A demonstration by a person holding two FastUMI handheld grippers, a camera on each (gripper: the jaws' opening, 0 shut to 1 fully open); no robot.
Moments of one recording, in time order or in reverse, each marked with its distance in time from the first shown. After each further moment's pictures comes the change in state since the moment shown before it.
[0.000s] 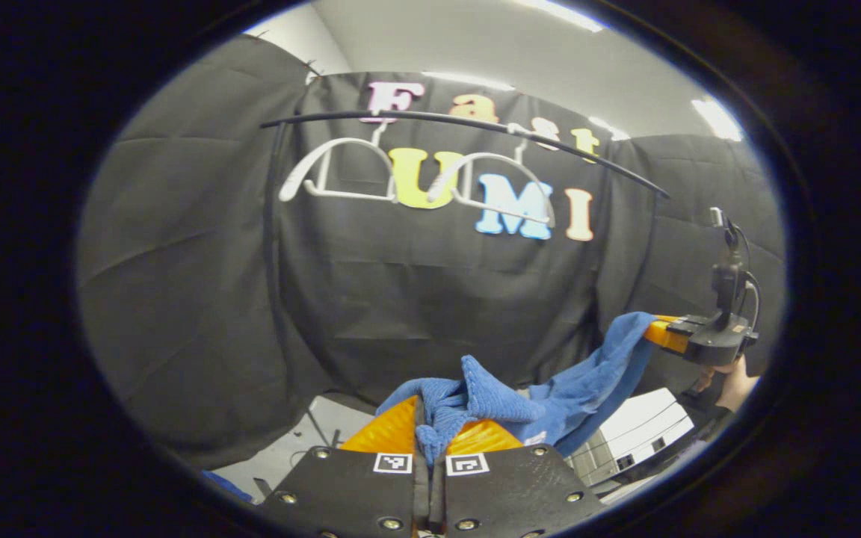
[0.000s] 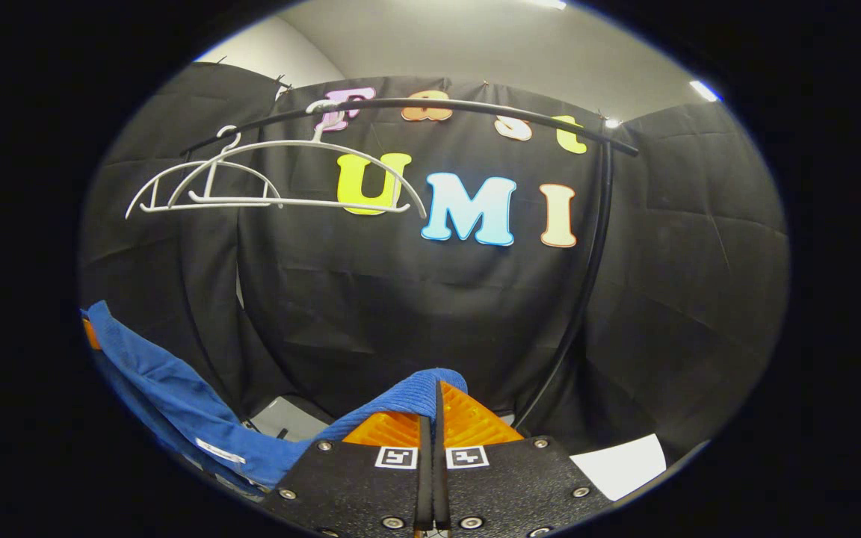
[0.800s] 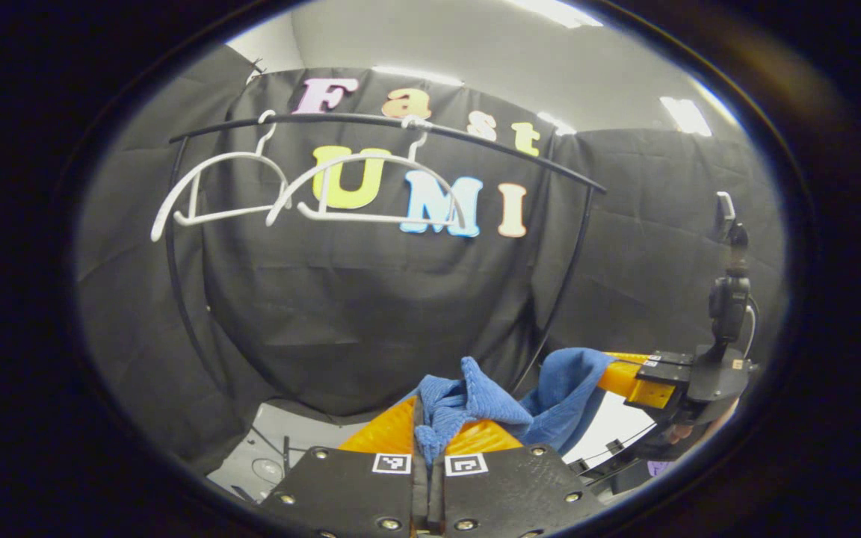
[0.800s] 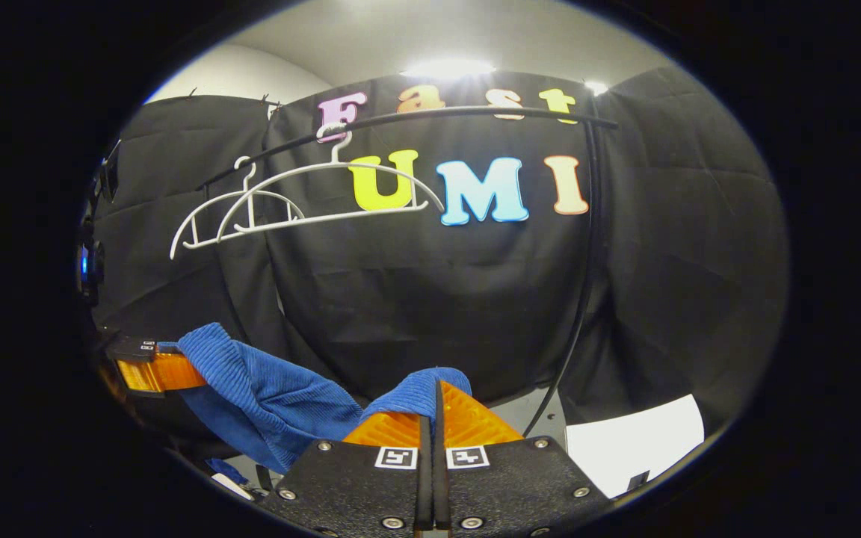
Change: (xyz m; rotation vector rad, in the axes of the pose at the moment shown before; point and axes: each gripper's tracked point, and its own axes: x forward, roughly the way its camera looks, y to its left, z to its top) left arm 0.038 -0.103 0.007 0.022 0.055 -0.102; right arm -0.050 0.021 -0.024 0.149 0.094 0.130
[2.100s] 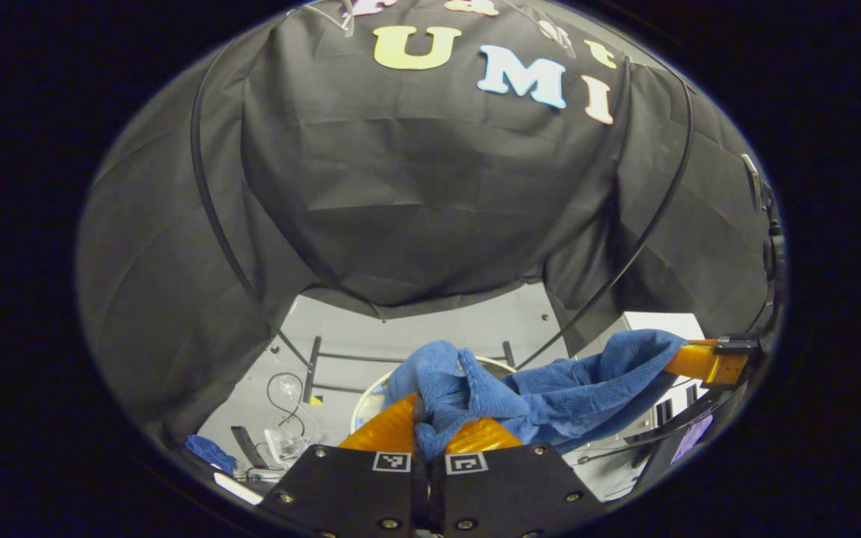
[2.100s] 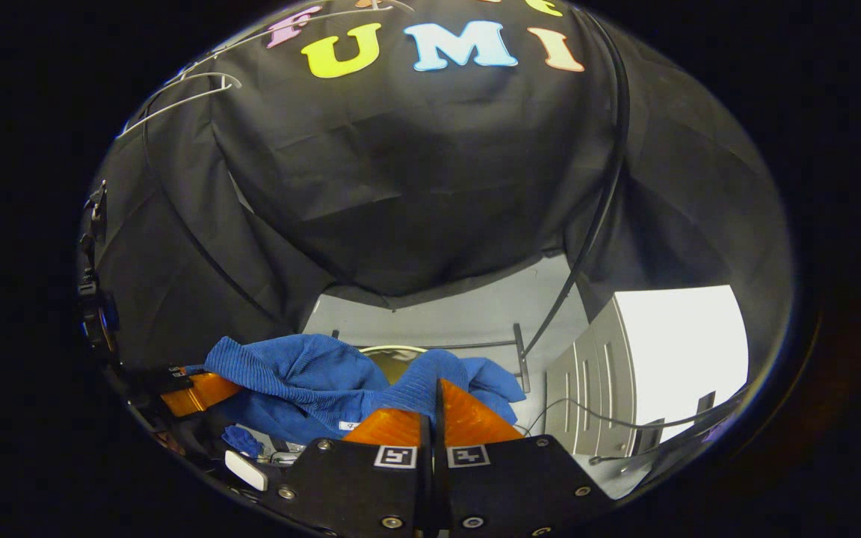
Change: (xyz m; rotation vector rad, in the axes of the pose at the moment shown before) left arm 0.122 0.109 -0.292 -0.057 0.429 0.157; right arm 0.101 0.022 -0.238 0.129 0.506 -0.076
